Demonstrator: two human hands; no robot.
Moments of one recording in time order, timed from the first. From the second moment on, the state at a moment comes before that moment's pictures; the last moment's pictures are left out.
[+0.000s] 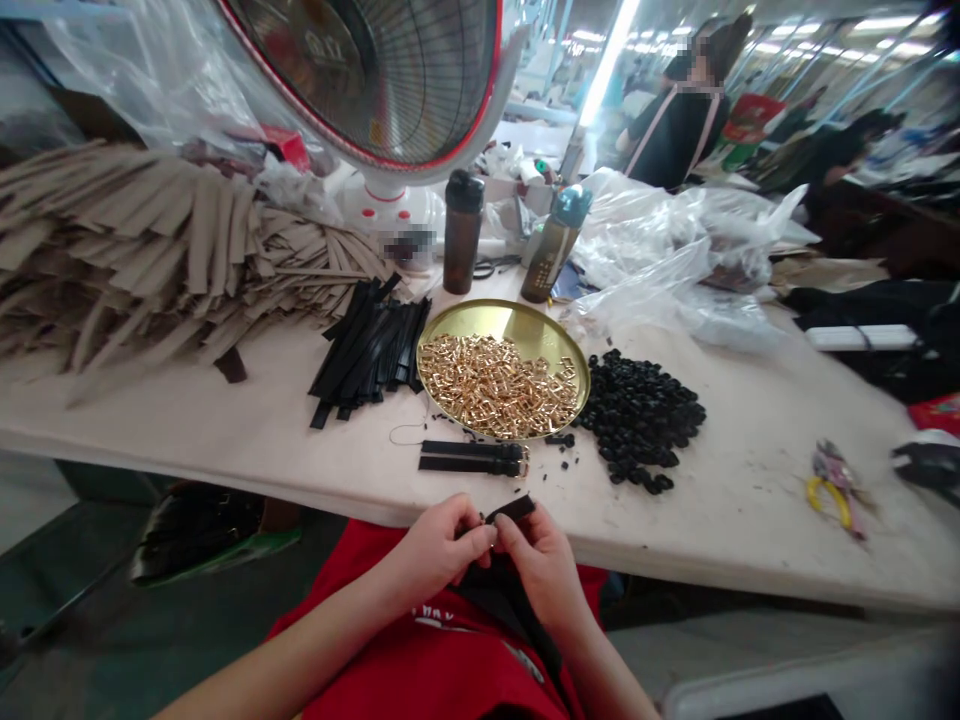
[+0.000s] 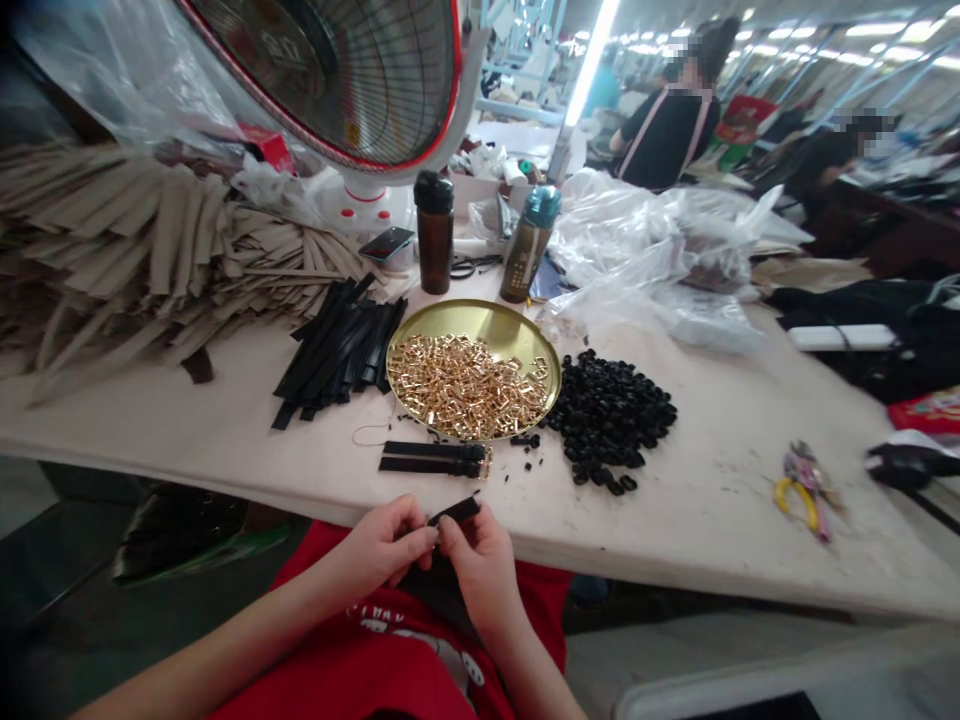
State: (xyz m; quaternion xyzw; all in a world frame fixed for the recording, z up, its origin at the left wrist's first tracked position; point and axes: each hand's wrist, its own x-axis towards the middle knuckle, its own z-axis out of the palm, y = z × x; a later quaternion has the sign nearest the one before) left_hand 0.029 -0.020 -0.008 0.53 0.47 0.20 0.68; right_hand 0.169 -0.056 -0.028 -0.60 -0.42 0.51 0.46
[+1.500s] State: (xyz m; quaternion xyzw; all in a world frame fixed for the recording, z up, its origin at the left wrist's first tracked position) left_hand 0.038 0.000 0.007 0.62 0.47 0.20 0.60; right_hand 0.266 0.025 -0.027 -0.71 -0.52 0.29 0.37
